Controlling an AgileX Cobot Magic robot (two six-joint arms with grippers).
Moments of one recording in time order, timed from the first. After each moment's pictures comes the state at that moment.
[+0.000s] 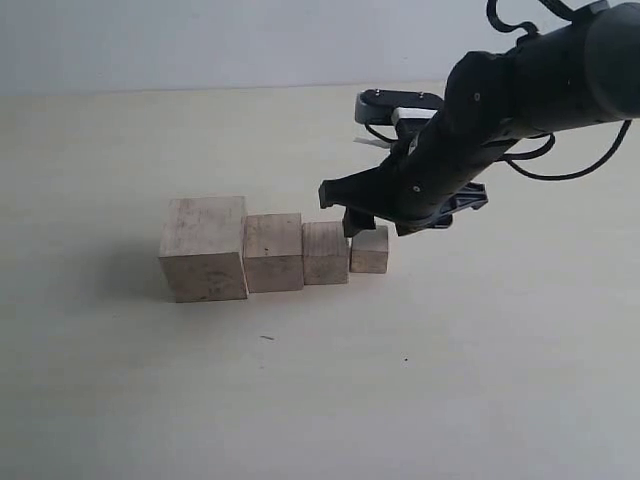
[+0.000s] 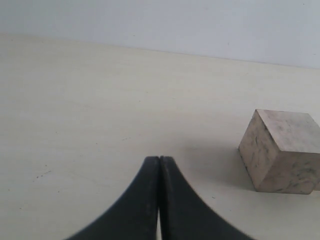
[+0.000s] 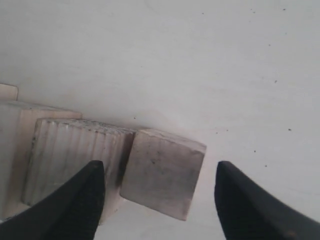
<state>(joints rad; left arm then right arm) -0.08 0.01 0.00 -0.02 0.37 -0.11 0.65 1.90 -1.10 0.25 0.45 0.17</state>
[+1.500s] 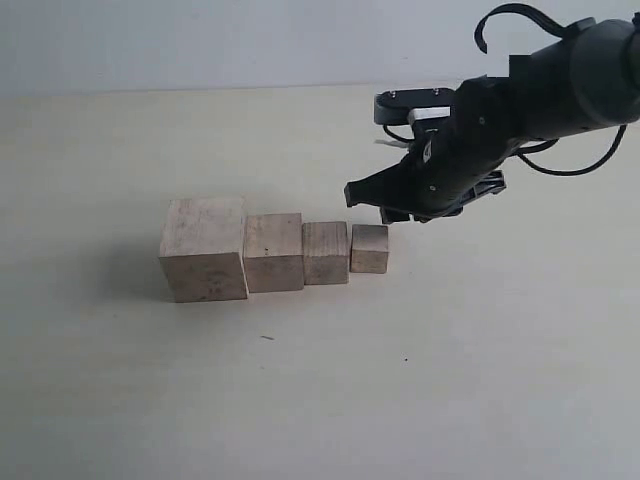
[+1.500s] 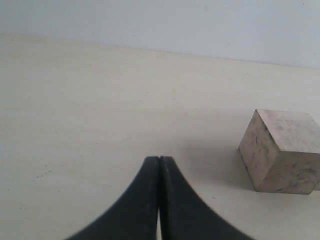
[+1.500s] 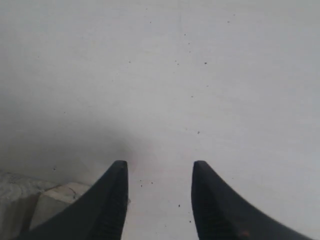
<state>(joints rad) -0.08 0.01 0.00 -0.02 0.37 -0.11 0.60 1.97 -1.12 -0.05 0.35 0.34</state>
